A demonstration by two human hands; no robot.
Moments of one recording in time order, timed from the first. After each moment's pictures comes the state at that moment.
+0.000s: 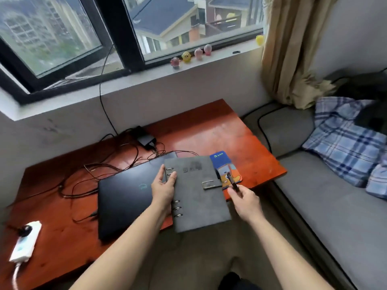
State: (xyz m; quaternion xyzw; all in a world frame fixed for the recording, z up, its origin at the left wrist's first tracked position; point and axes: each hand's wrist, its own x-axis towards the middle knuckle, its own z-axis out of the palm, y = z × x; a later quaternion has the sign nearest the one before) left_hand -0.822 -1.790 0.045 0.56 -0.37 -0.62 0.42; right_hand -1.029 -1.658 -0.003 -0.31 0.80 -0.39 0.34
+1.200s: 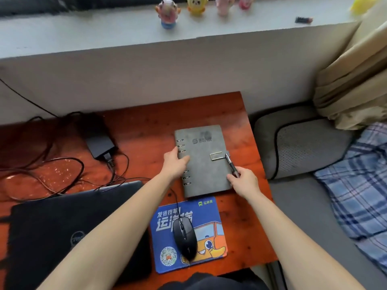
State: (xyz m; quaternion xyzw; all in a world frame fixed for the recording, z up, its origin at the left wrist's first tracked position) left_hand -1.030 -2.092 -0.068 0.66 -0.48 -0.56 0.14; right_hand -1.241 -1.988 -0.074 -0.37 0.83 -0.12 0.40
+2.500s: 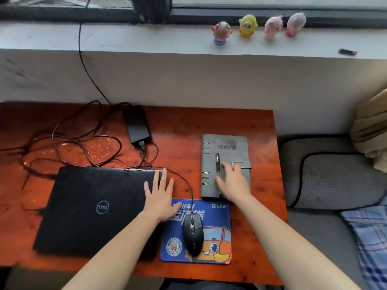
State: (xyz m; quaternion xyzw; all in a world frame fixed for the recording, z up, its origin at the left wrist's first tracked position) left_hand -0.921 -1.973 -0.088 0.64 -0.72 -0.19 -0.20; right_hand -1.172 -2.017 -0.066 -0.60 0.73 0.00 0.33
